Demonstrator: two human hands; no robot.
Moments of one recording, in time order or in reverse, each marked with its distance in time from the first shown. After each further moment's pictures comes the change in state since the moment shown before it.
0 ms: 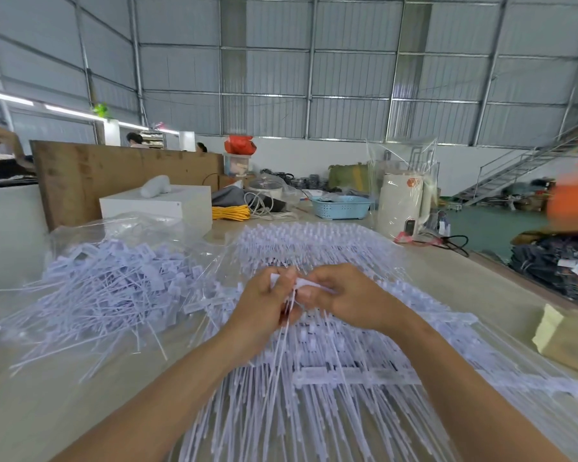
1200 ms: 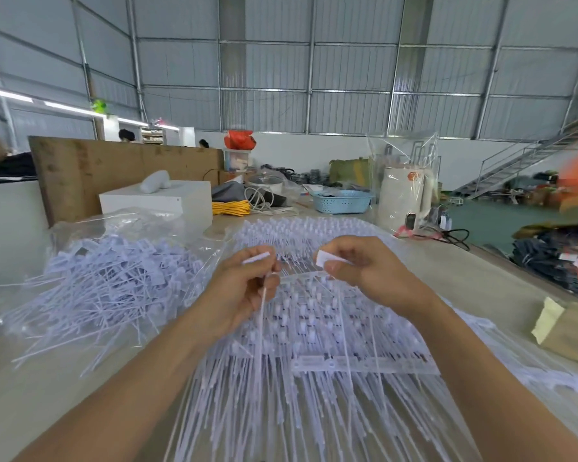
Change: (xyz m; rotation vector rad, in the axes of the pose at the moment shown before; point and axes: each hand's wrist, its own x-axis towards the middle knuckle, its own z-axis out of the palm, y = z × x) left_hand 0.020 0.005 -0.030 -0.499 -0.048 -0.165; right_hand -0.005 -0.003 -0.026 0.218 0.131 -0.081
